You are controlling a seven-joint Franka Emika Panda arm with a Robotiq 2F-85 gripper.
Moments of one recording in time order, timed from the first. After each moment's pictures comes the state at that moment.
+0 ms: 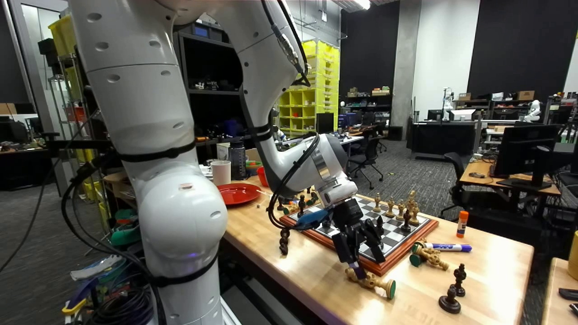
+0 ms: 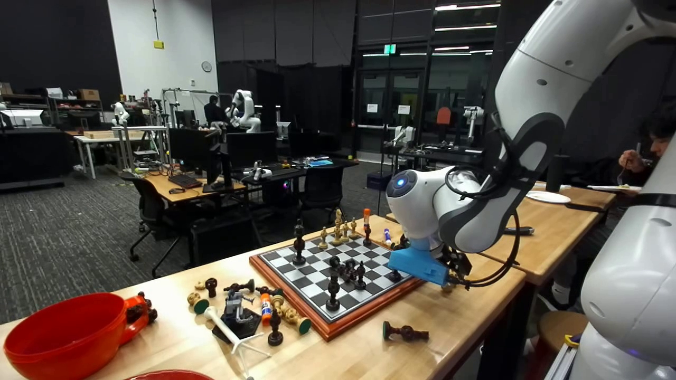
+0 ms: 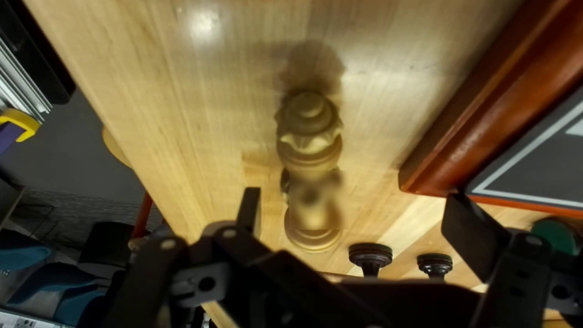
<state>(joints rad) -0.14 -0.17 -0.04 -2.77 -1.09 2.36 2.20</state>
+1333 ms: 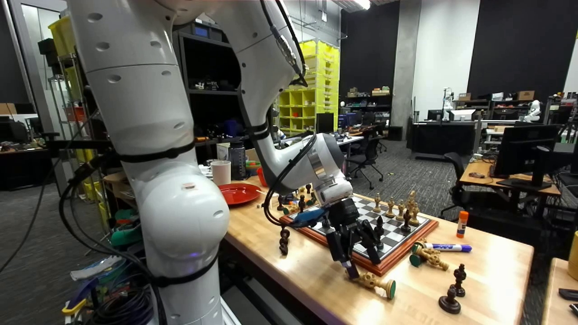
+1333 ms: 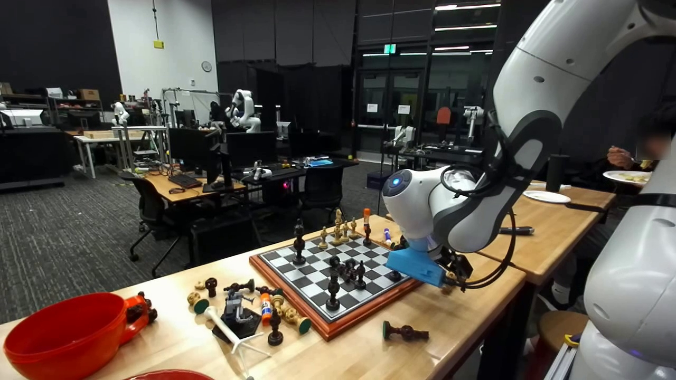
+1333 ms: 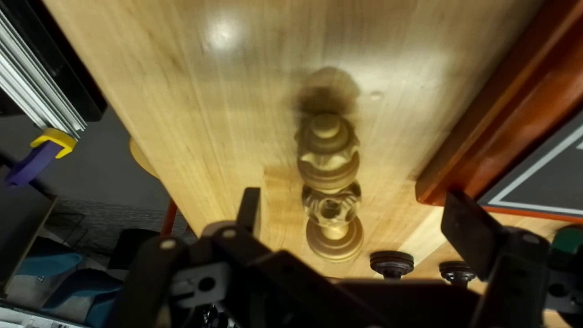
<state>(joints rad) -0.11 -0.17 -0.03 -2.77 -1.01 2.31 2.21</state>
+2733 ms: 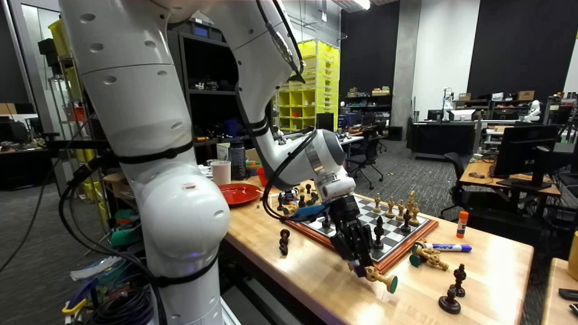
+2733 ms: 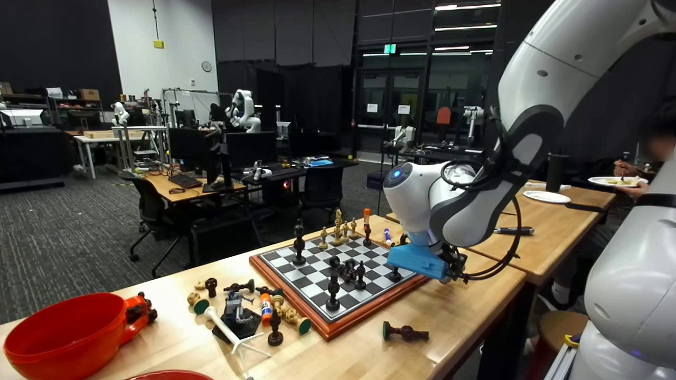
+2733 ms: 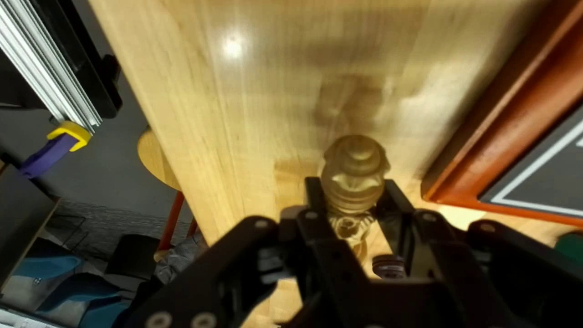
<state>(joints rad) -0.11 -0.21 -0.04 -2.77 -0.92 2.29 2.09</state>
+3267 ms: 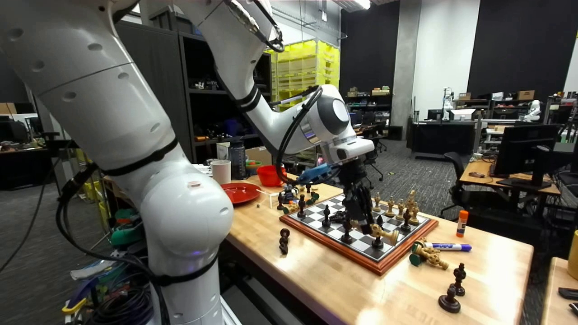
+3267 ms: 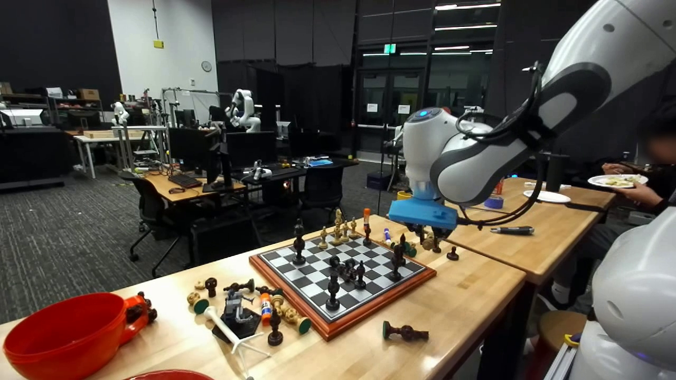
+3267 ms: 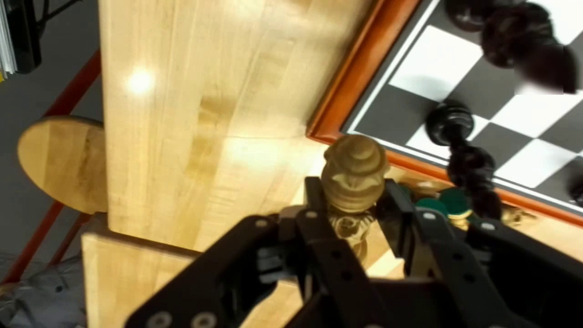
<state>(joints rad) -0.03 -0.46 -0.15 -2.76 -0.67 2.37 1.54</state>
